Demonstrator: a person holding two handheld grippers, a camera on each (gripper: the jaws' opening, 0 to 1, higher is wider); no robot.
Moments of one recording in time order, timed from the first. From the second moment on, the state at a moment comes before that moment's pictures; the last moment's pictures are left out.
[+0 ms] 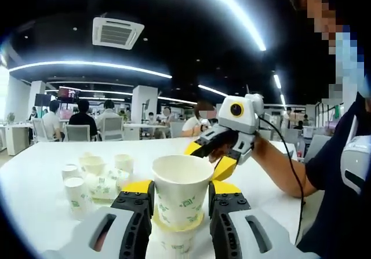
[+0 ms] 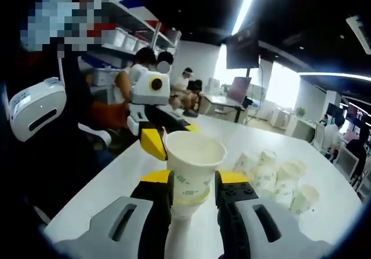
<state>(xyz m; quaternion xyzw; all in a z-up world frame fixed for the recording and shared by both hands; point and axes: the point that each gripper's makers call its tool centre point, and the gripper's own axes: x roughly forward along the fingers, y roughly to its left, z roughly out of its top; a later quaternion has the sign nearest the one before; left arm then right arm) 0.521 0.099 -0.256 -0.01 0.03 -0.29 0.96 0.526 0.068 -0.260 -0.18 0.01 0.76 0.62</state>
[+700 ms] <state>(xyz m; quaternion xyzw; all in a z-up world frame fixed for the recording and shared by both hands) 0.524 0.099 -0.273 0.00 0.04 -0.29 0.96 0.529 0.068 -0.281 -0.20 0.03 0.77 0.61</state>
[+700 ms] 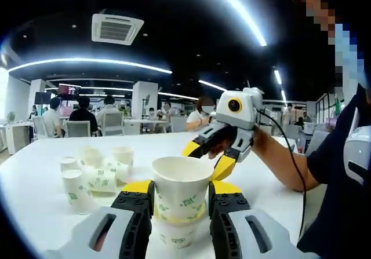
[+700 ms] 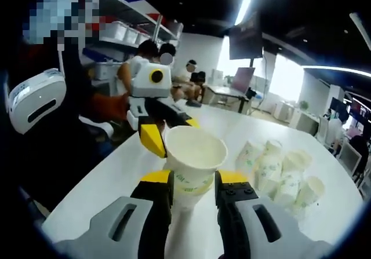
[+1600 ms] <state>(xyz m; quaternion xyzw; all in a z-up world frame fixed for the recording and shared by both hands) 0.522 0.101 -0.293 0.00 0.07 -0.29 0.95 0.531 0.068 -0.302 -0.23 0.05 0.76 0.60</state>
